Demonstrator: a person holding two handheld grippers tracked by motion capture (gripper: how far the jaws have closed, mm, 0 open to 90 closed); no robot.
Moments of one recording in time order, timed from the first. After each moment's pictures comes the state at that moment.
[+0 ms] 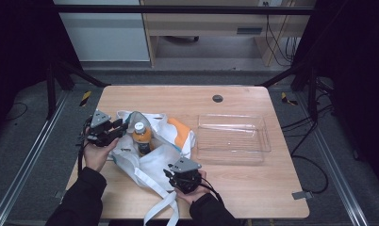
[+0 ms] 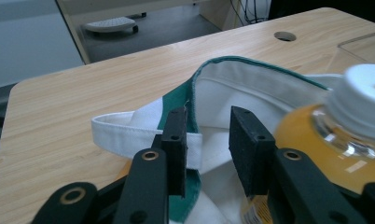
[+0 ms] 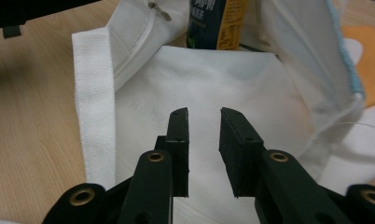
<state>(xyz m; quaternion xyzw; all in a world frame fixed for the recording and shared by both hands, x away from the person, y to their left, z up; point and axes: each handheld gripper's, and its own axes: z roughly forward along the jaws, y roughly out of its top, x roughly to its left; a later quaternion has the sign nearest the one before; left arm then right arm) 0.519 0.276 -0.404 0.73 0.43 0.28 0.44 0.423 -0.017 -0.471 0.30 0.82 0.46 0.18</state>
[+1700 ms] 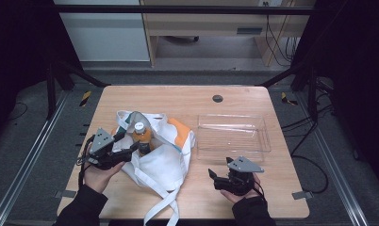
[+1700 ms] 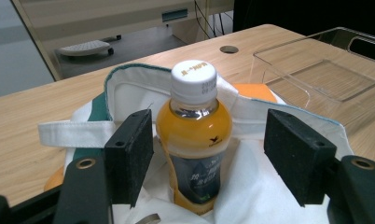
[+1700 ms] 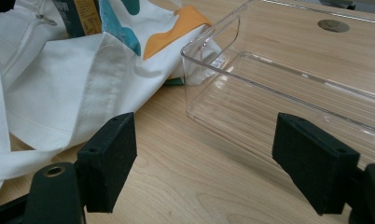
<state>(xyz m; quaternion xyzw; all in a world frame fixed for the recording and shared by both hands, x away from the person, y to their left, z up) 0.453 0.246 -0.394 0.74 0.38 0.28 0.48 0.405 -0.156 -0.453 0.42 0.75 0.45 0.23</state>
